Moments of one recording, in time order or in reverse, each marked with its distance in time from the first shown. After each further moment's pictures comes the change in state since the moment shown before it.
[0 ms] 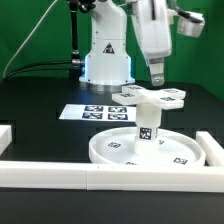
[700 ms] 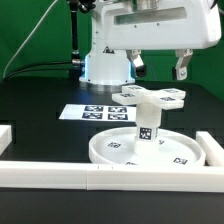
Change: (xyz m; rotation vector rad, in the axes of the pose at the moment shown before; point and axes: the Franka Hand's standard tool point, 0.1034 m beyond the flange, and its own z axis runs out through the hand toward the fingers) arm -0.003 -0.014 -0.005 -0.028 -0.005 -0.746
